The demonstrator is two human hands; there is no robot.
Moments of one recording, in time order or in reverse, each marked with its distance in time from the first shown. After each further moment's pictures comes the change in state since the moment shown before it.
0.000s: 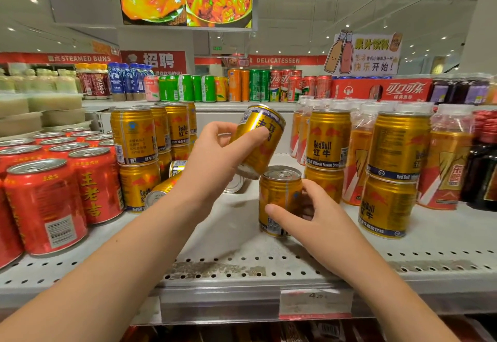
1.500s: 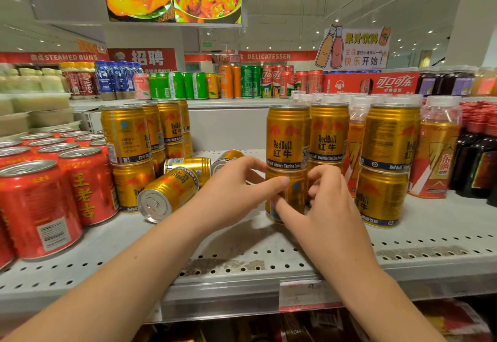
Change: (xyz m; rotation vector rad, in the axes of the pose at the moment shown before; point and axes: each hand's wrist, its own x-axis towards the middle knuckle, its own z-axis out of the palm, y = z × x) left_hand -0.008 -0.034 0.012 0.402 -0.350 0.029; right_hand -0.017 -0.012 0.006 -0.395 0.431 -0.120
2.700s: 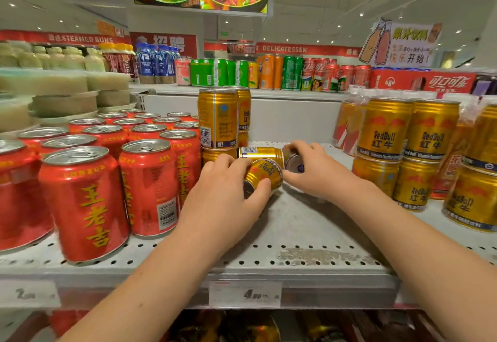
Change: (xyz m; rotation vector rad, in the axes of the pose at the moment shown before) left_hand -0.076 -0.072 -0.103 0.602 0.359 0.013; right_hand 0.083 -0.070 0.119 -0.246 -0.604 0.023
